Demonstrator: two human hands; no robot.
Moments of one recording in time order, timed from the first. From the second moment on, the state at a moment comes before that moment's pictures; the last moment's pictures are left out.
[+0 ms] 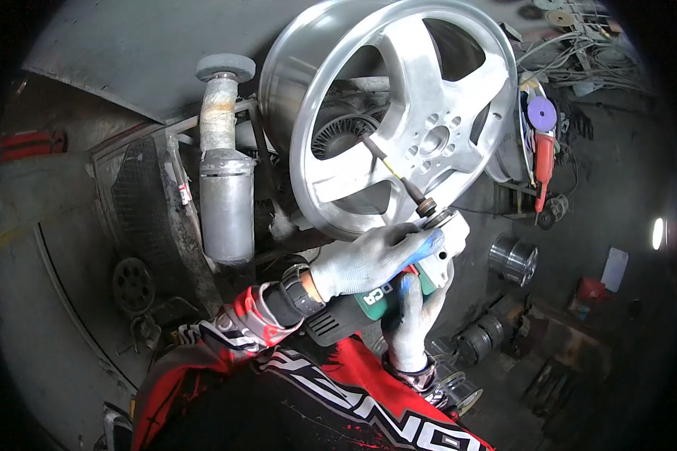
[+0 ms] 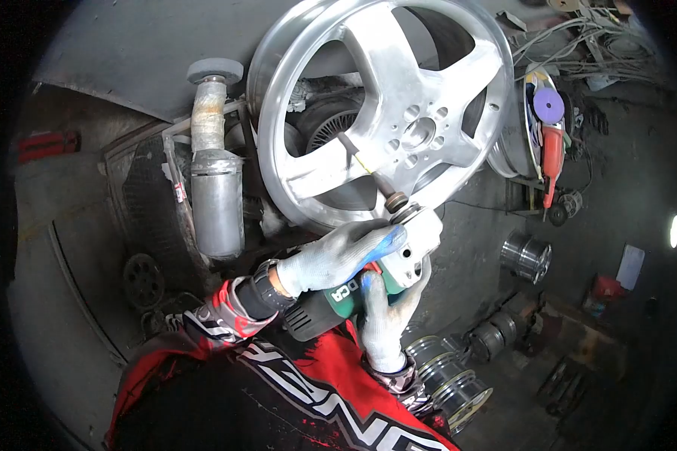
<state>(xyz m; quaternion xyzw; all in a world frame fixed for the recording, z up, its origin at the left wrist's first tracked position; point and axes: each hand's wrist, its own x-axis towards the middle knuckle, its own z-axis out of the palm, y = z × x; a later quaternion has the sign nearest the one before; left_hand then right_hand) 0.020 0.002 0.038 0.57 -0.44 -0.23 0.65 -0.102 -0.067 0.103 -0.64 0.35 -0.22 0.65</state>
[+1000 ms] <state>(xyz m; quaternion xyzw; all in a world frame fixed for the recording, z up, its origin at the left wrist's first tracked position) 0.018 0.001 0.026 0.53 -0.44 -0.19 0.70 -0.100 -0.065 0.102 -0.69 0.36 -0.21 0.59</state>
